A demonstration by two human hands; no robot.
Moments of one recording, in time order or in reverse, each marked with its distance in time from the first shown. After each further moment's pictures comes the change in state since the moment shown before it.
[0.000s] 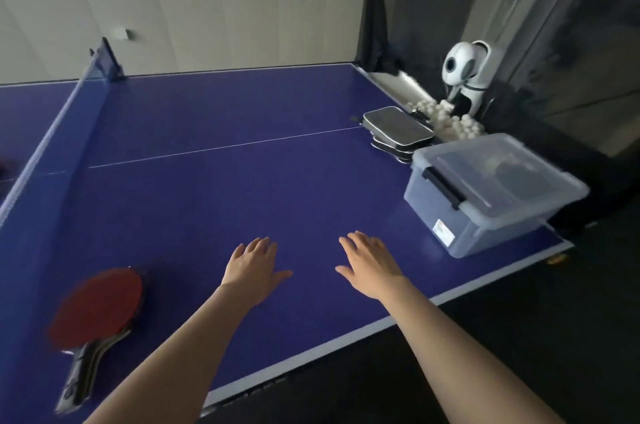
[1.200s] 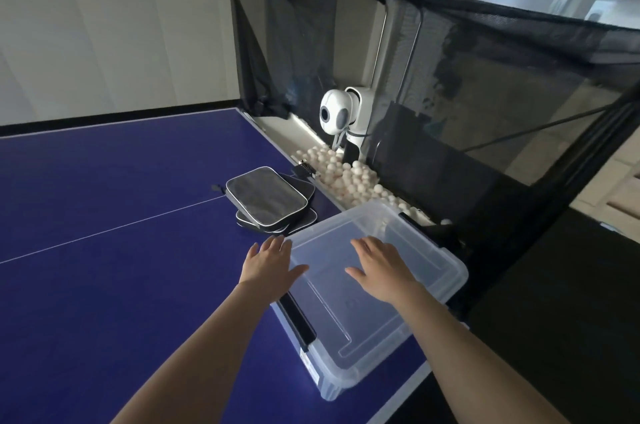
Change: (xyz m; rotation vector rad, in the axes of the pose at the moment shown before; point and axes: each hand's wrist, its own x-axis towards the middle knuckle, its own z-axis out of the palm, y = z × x) left_hand 0.350 0.334 -0.075 -0.031 0.104 0.262; right_hand 0.078 0.431 -0.077 -0.053 0.074 0.283
